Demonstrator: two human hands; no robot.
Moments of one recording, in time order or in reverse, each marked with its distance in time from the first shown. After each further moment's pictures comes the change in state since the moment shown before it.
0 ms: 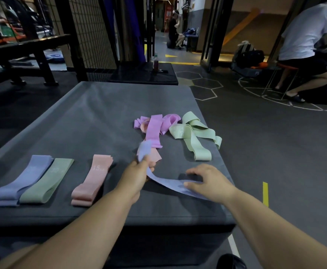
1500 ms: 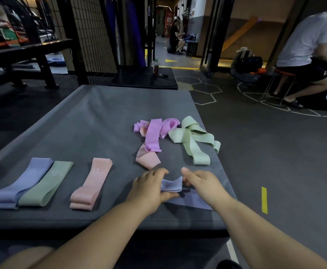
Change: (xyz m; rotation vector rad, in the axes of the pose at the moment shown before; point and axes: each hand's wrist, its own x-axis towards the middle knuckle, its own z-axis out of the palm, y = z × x) left_hand -0.022 -0.012 0.011 1.099 -0.177 0.521; right_hand -0.008 -0.025 0.005 0.577 0.073 0.219
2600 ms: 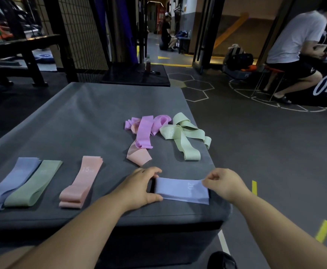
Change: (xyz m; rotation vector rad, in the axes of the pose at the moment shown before) left_hand 0.002 -0.021 -0.005 -0.148 -0.185 0.089; right_hand -0.011 0.033 -0.062 -0.330 0.116 0.112
